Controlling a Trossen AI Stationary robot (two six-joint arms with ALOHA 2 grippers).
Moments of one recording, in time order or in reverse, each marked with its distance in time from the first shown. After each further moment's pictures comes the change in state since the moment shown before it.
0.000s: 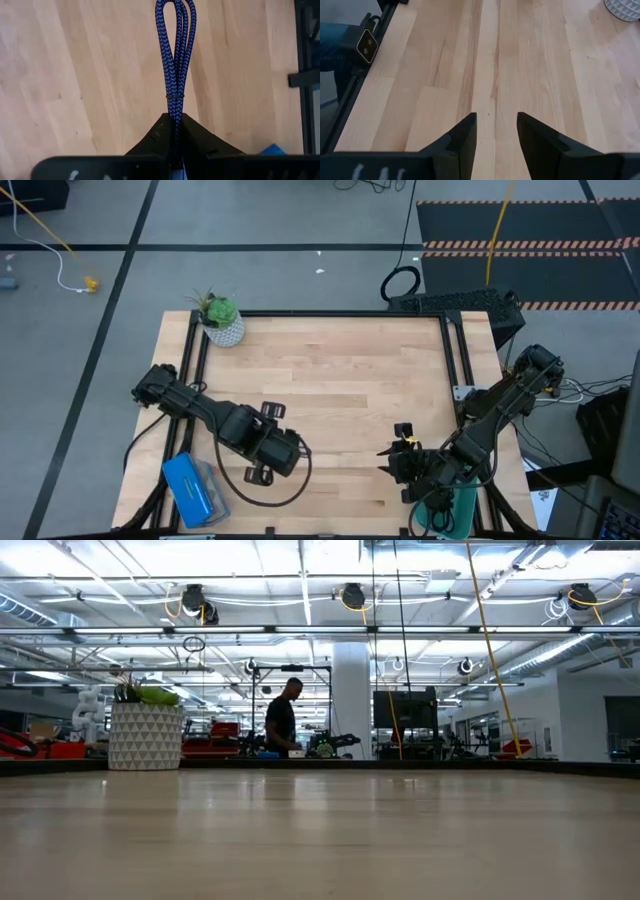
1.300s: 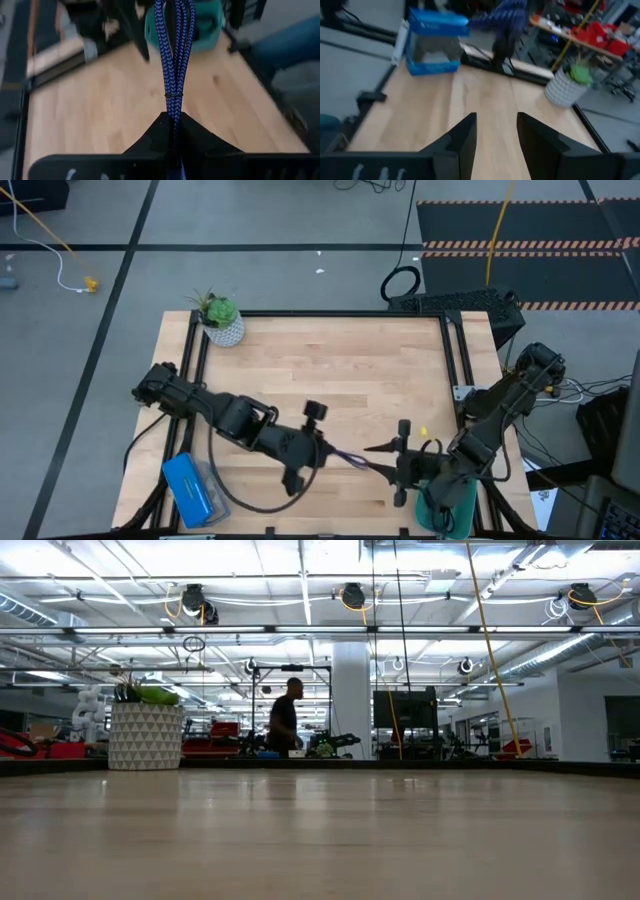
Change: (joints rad) left arm 0.026 0.003 0.067 0.590 -0.156 0.403; right arm 0.033 -0.027 -0.002 0.439 0.326 -0.342
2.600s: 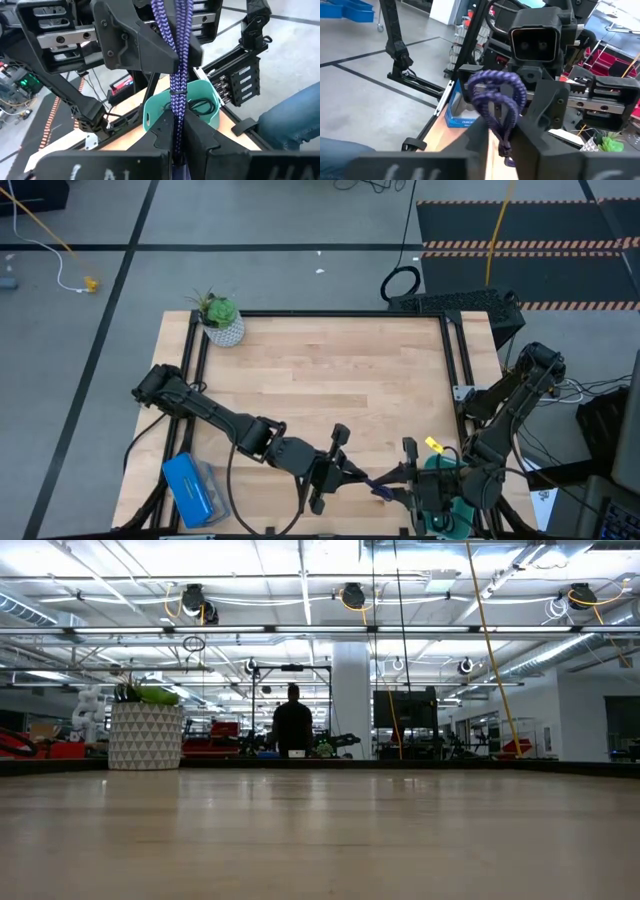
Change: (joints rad) left arm -0.007 0.001 -0.351 0.850 0.081 0.242; right arm 0.090 0.000 0.002 0.395 -0.114 -0.349
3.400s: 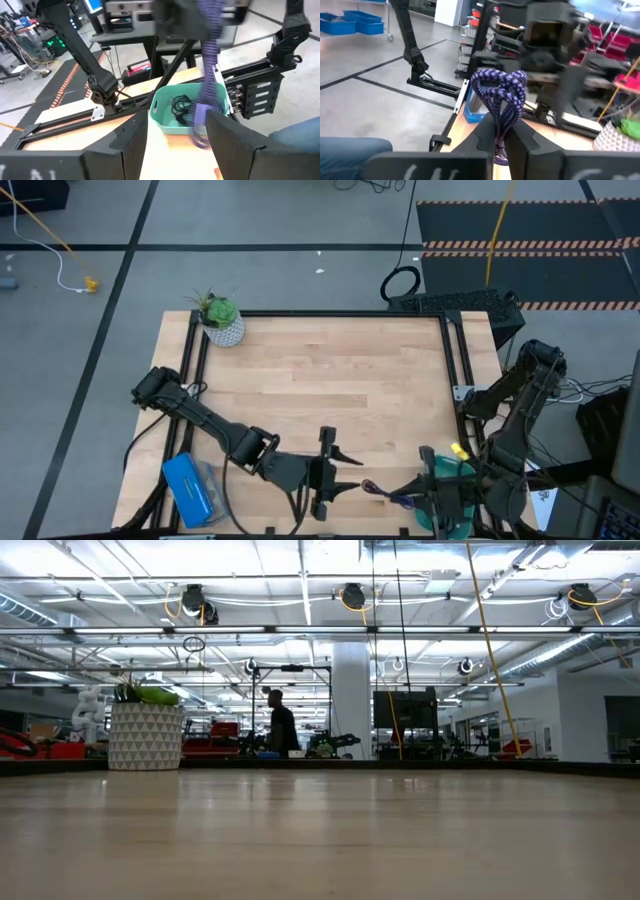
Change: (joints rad) left arm -0.066 0.000 0.000 -0.020 -0.226 -0.247; right arm 0.124 -0.035 -0.001 -0.082 0.101 0.164
